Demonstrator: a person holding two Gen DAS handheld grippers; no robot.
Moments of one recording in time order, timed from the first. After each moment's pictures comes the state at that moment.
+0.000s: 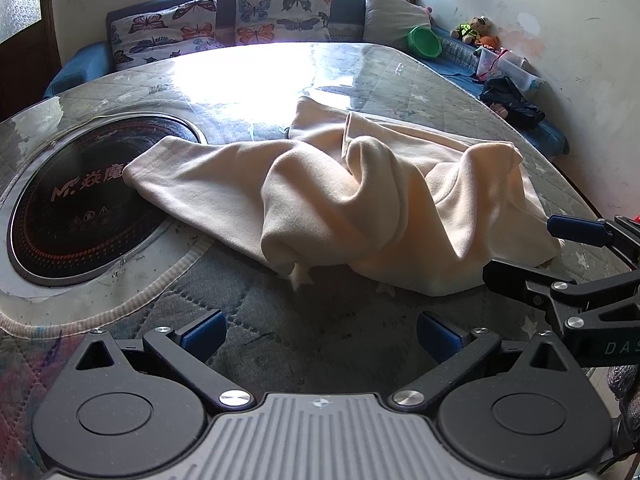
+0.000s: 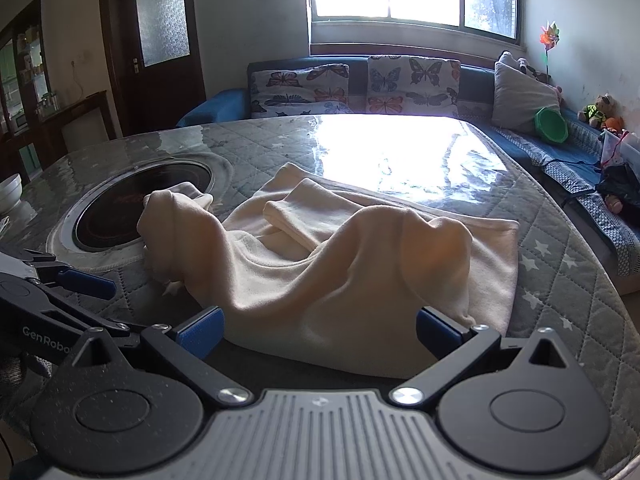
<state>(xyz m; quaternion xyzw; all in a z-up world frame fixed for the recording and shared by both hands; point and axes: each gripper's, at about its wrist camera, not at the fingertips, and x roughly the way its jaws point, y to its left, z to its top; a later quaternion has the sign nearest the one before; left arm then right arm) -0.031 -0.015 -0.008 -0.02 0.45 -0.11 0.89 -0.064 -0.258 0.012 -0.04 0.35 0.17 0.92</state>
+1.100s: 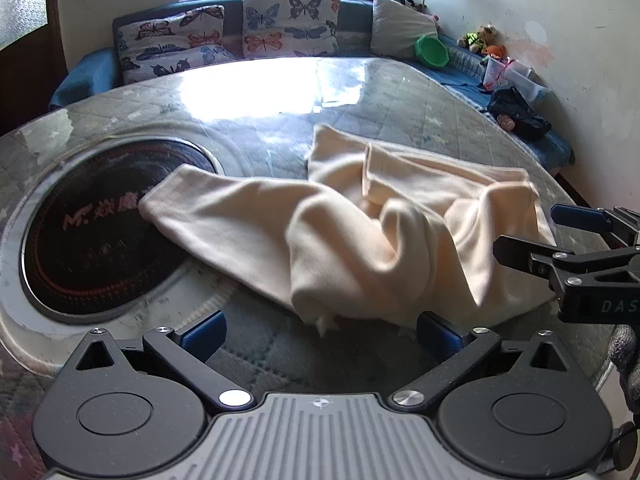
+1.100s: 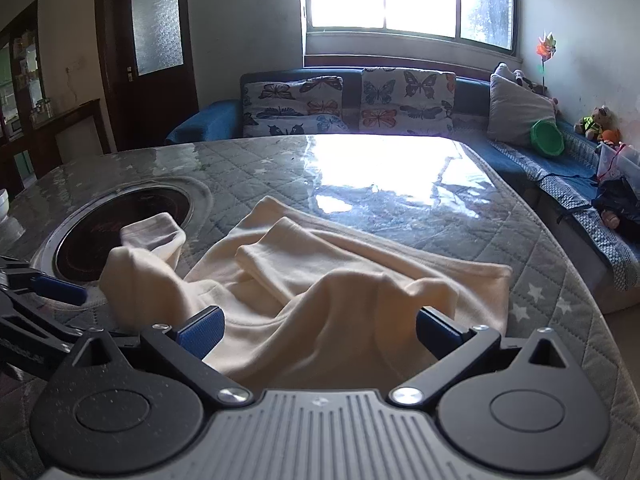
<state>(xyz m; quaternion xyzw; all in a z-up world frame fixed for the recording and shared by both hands) -0.010 0.002 0.016 -0.02 0.44 -0.09 0.89 -0.024 -0.263 0.025 -0.04 0.33 0.16 0.93</state>
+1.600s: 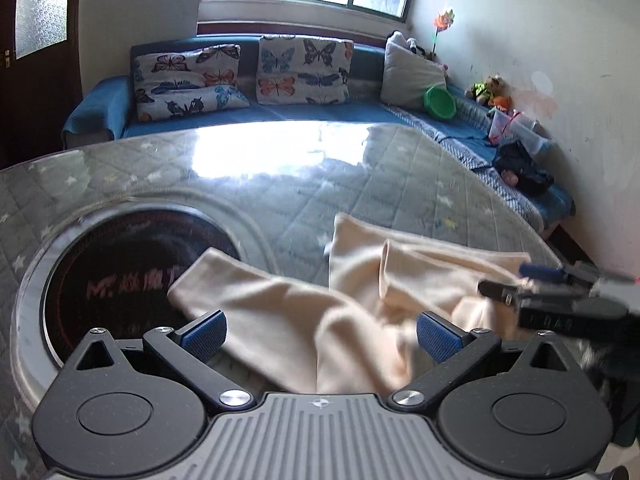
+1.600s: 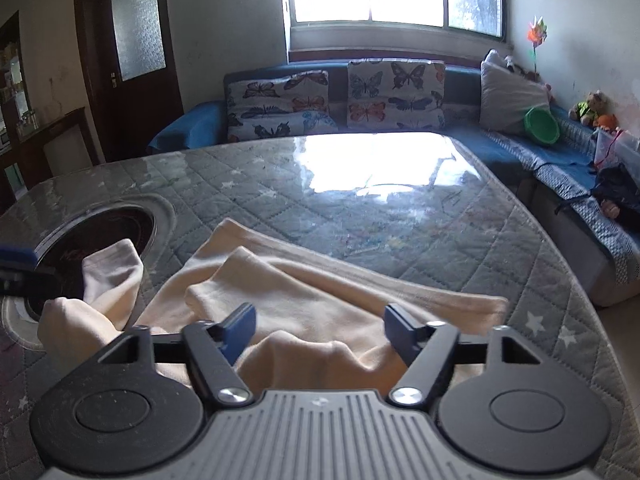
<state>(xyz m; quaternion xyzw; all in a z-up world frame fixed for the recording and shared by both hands) 0.030 0.023 0.059 -0.06 0.37 -0.09 0.92 0.037 -0.278 0.018 -0.02 0.35 0.16 0.92</state>
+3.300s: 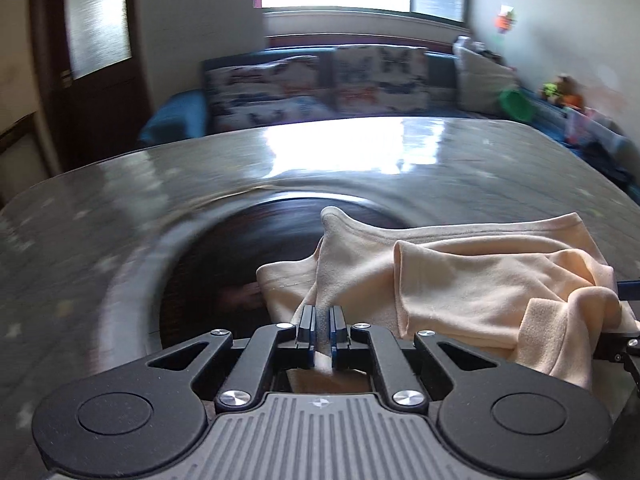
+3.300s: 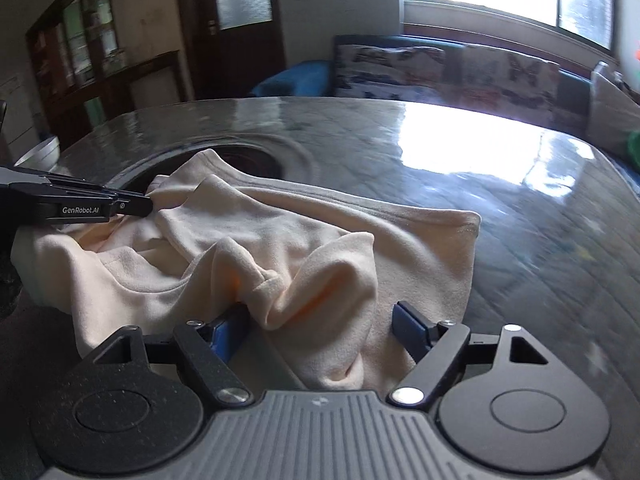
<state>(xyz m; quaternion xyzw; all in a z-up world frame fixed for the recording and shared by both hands) 0.044 0.142 -0.015 0.00 0.36 0.05 0.93 0.039 -0.150 -0.015 -0.08 0.37 0.30 0.88</state>
